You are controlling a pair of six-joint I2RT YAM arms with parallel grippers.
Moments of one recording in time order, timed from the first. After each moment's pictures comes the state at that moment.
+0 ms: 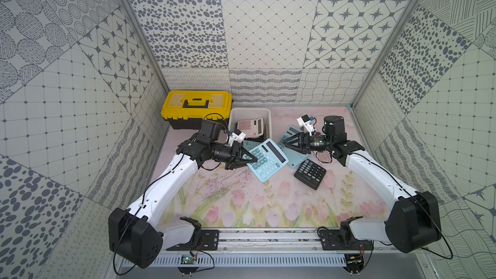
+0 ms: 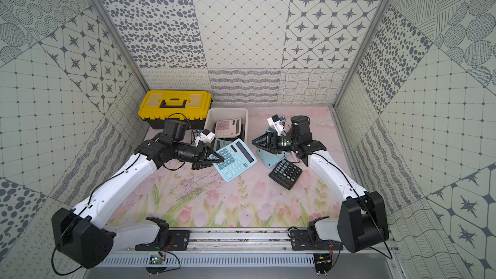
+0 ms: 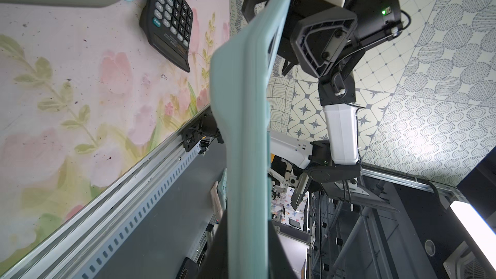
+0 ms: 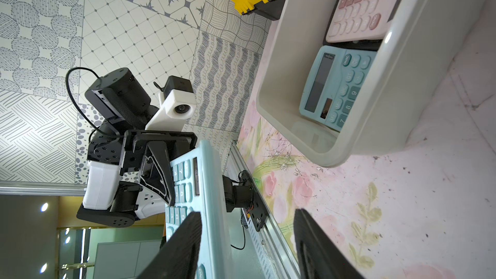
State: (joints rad) left arm -0.32 1.26 1.13 -0.73 1.14 -0.77; right arm 0.31 1.34 1.01 -0.22 -1.04 0.67
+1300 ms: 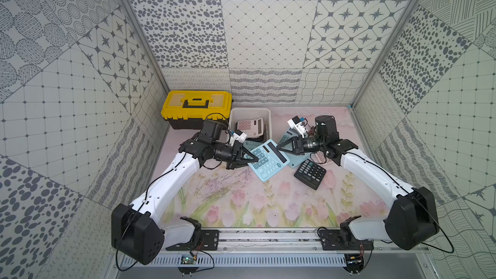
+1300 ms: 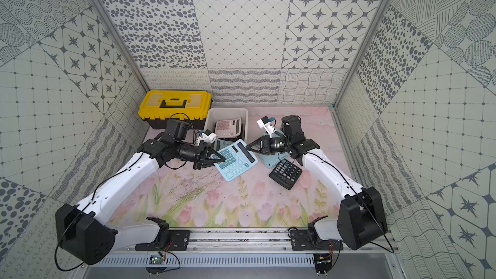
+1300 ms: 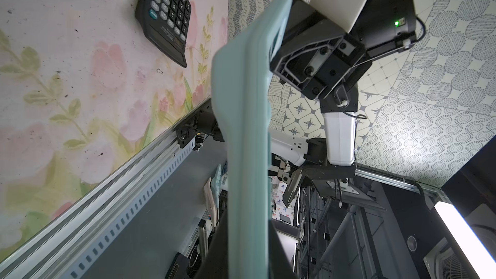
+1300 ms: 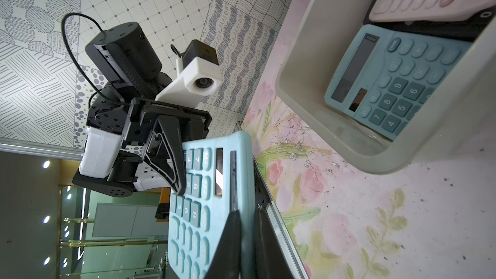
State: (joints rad) left arm -0.32 1.28 1.13 -0.71 1.16 -0.80; right arm 0.39 1.36 1.03 -0.24 -1.05 0.59
